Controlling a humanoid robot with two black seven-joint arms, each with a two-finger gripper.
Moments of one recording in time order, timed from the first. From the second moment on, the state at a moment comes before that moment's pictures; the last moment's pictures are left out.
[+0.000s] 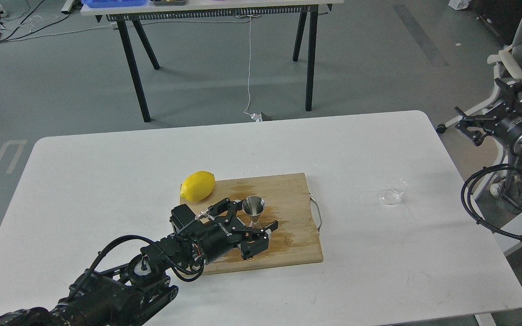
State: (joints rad) left arm -0.54 -0.04 -0.37 -0.56 2.05 0.49 -0.49; right arm 0.66 -0.50 1.25 0.38 0.13 0.49 -0.30
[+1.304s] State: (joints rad) left arm -0.50 0.43 -0.38 -0.88 1.77 0.49 -0.49; right arm 0.65 -0.51 1.26 0.38 0.13 0.49 -0.30
